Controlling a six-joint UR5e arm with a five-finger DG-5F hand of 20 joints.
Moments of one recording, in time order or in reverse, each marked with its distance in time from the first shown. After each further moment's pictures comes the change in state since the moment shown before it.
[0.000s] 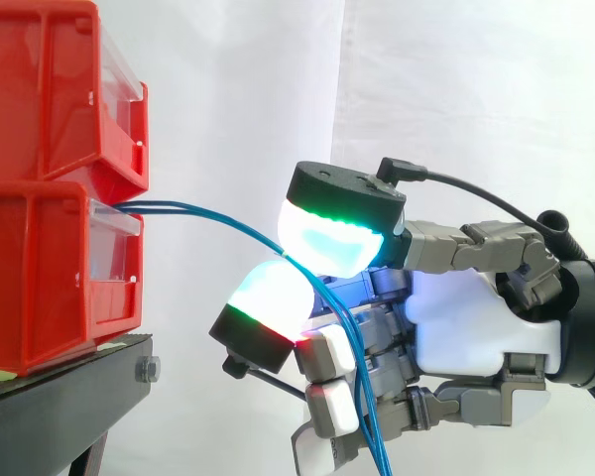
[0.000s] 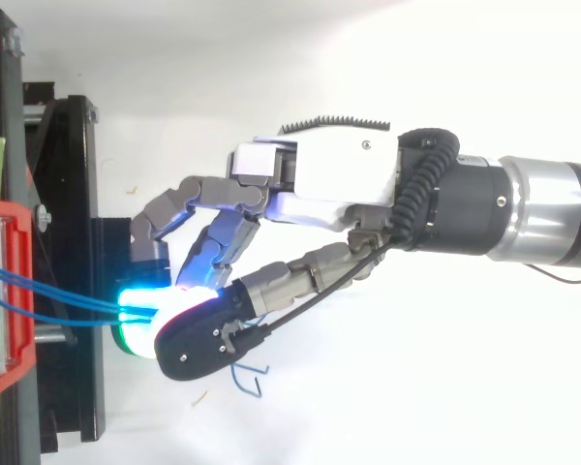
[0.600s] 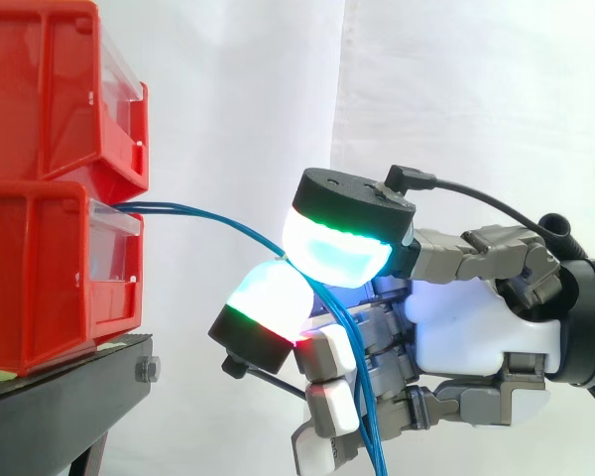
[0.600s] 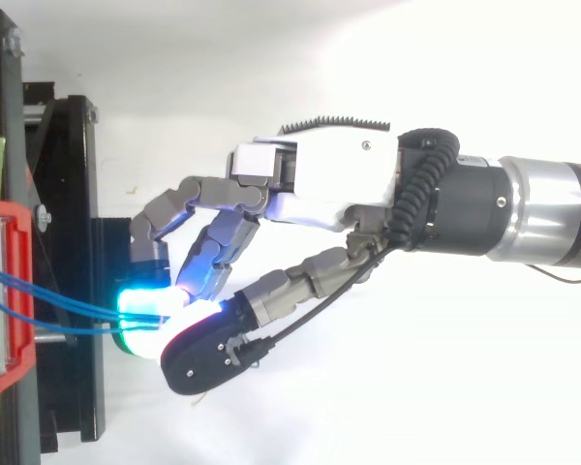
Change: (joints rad) arm 0.000 0.000 0.000 0.001 0.001 -0.004
